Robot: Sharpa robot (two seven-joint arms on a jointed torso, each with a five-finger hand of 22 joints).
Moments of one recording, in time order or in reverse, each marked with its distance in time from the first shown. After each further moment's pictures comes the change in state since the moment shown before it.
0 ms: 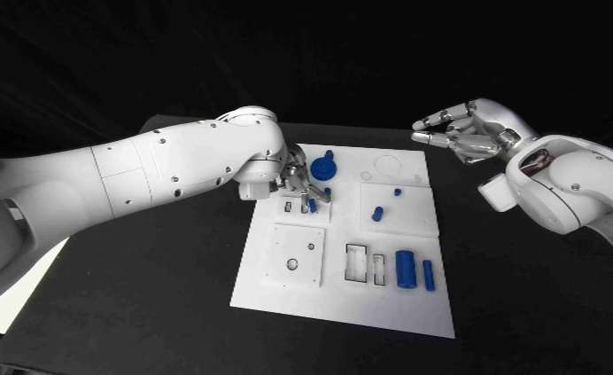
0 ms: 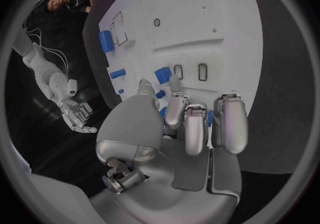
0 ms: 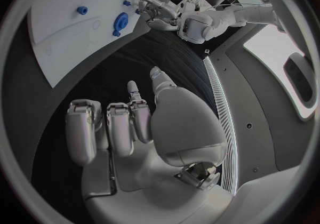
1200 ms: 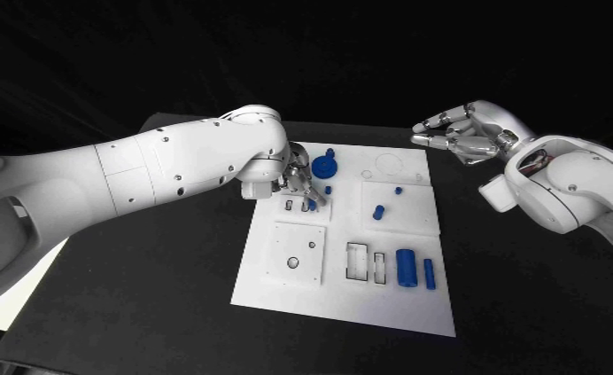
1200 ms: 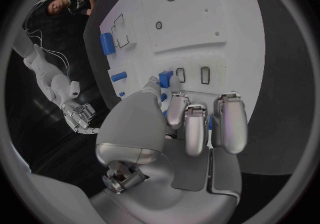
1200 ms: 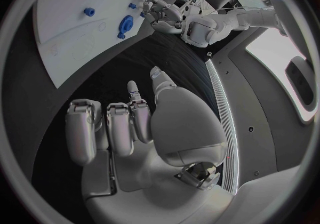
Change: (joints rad) left arm 0.000 0.007 -0.001 0.000 0.003 0.015 -0.001; left_hand 0.143 -0.056 0.295 -0.037 0.000 -0.025 -0.003 0.001 0.044 0.000 0.000 0.000 0.006 0.000 -0.007 0.000 0.001 0.000 -0.004 -0.004 0.006 0.008; right arm -0.004 0.008 -0.003 -0.014 -0.030 0.008 -0.019; right_hand 0.000 0.000 -0.005 0.000 0.006 0.000 0.000 0.000 0.001 0.000 0.000 -0.005 0.000 0.000 0.000 0.000 0.000 0.000 0.000 0.000 -0.004 0.000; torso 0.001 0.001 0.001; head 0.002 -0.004
